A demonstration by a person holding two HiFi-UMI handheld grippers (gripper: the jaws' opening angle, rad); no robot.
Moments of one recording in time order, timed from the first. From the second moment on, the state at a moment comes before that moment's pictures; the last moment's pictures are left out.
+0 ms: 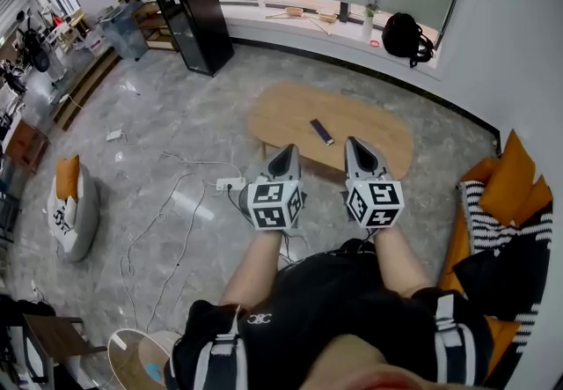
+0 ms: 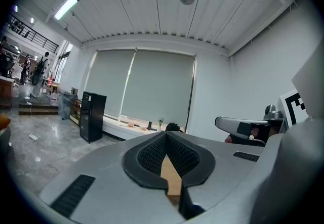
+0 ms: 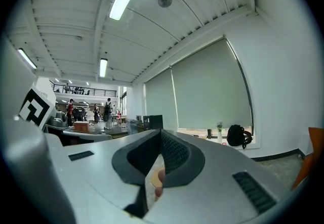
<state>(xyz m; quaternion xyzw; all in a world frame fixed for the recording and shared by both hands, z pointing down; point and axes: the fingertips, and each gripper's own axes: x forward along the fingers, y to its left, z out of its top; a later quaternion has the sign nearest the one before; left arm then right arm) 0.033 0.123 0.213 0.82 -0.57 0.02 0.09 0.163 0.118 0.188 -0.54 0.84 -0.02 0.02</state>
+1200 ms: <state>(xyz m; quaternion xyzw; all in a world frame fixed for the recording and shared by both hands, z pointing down) 0.054 -0.172 0.212 0.79 -0.60 0.04 0.09 0.184 -0.193 0.193 -0.51 0.86 -0.03 0.01</state>
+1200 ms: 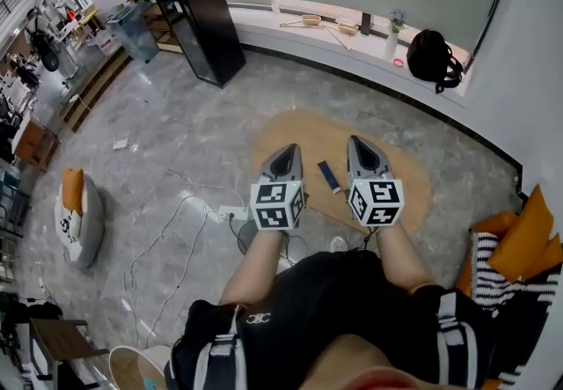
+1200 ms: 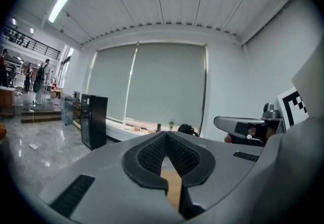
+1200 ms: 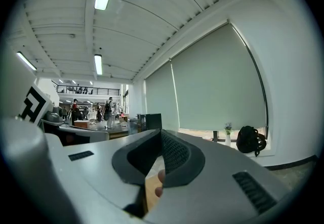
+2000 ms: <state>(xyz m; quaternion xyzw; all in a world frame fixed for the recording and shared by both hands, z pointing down) 0.039 -0.319 0.237 0.77 -0.62 0.06 0.13 0.161 -0.353 0.222 -0.48 0.88 -0.04 -0.04</state>
